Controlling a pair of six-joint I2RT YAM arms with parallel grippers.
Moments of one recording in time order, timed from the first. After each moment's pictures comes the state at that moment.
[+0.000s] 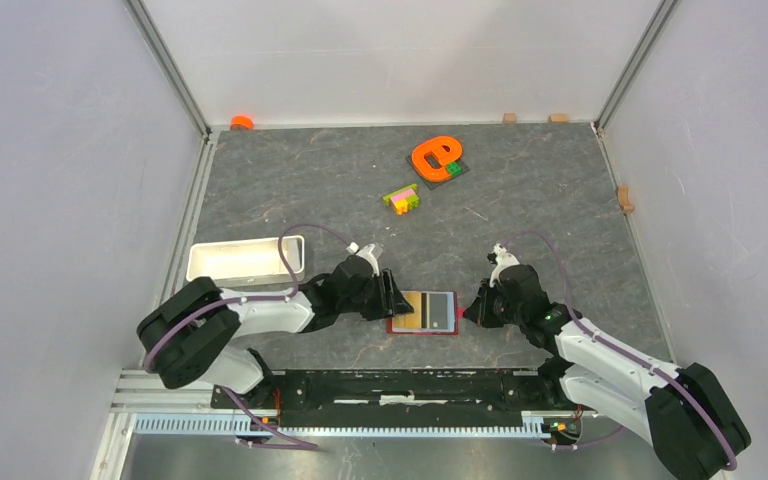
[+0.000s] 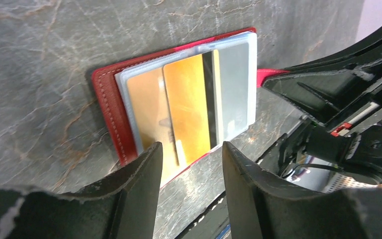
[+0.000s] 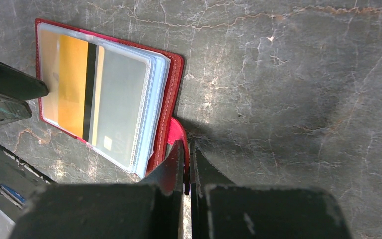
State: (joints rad) left arm -0.89 1.45 0.49 0.30 0.16 -0.98; right arm 0.54 0.92 0.22 -0.10 -0.15 0.55
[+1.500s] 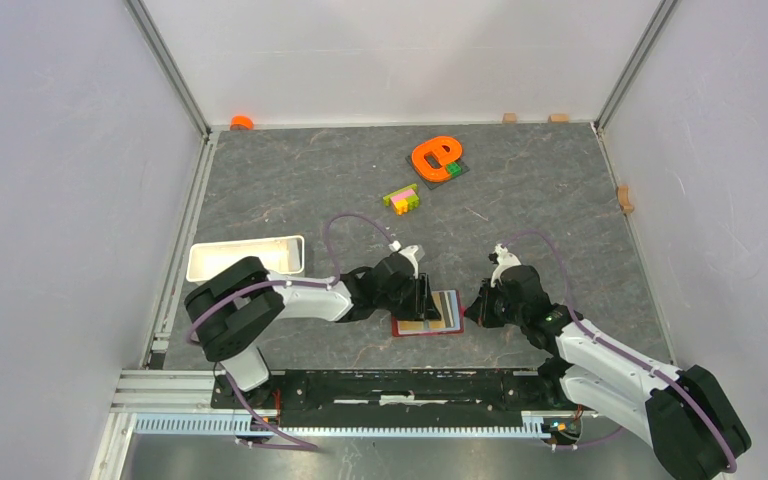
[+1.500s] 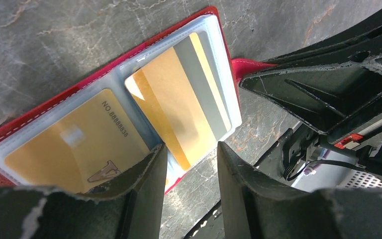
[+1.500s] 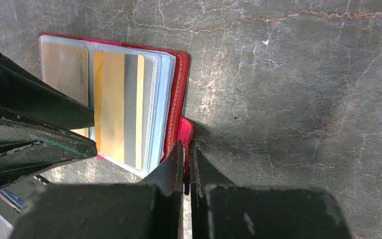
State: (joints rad) left arm -1.01 1.67 0.73 0.21 0.17 -0.90; right arm 0.54 0.91 0.21 -0.08 -0.16 0.54
